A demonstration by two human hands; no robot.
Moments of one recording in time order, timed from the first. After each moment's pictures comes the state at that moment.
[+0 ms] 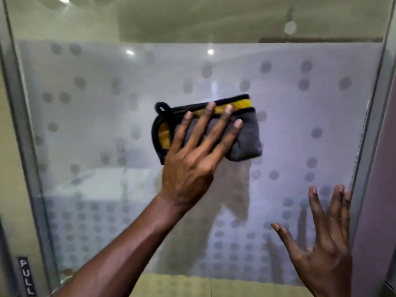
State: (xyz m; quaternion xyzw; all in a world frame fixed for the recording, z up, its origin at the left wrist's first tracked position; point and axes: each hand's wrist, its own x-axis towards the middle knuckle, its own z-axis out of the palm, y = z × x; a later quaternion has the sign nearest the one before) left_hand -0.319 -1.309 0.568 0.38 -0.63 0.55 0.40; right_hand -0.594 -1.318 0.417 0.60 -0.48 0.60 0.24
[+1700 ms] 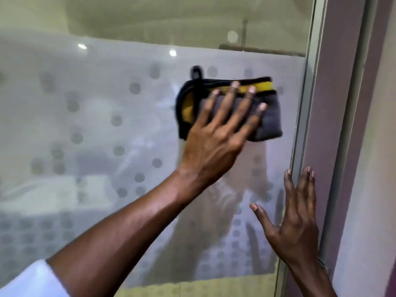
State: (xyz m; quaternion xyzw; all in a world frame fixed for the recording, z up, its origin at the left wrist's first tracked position) left_hand -0.445 -1.334 0.617 0.32 -0.66 0.56 0.39; right_hand -0.657 -1.327 0.445 0.58 -0.53 0.56 0.28
